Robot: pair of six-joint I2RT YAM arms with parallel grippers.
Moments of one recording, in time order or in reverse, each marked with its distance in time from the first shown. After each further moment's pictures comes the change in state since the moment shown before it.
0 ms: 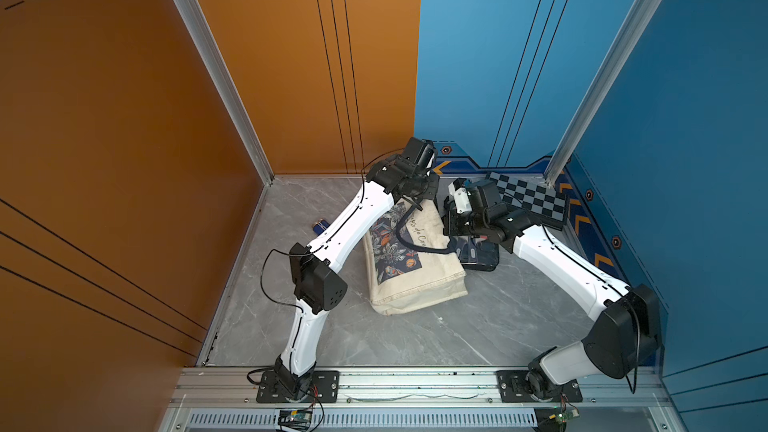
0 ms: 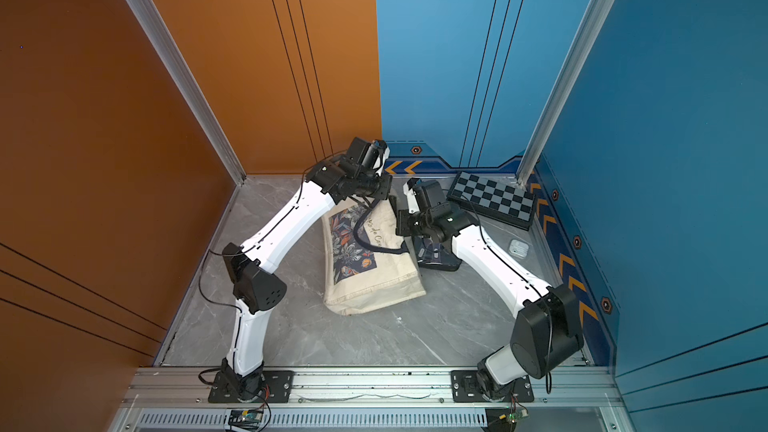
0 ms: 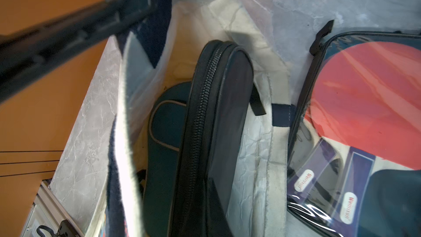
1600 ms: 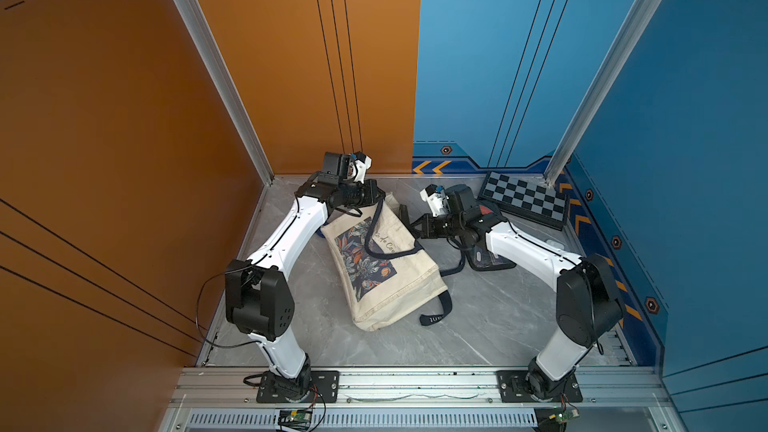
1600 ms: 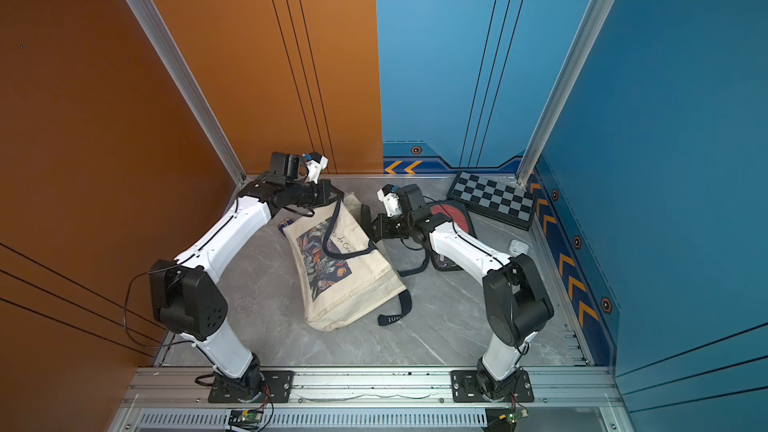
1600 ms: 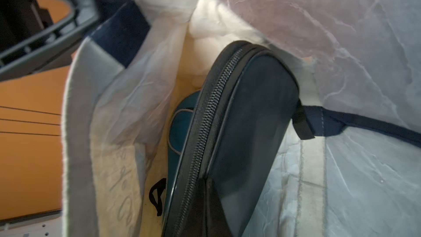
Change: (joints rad) left arm 0.413 -0.418 -0.821 0.422 0.574 -0.083; right arm 0.019 0.229 -0.045 0.335 -0.336 0.101
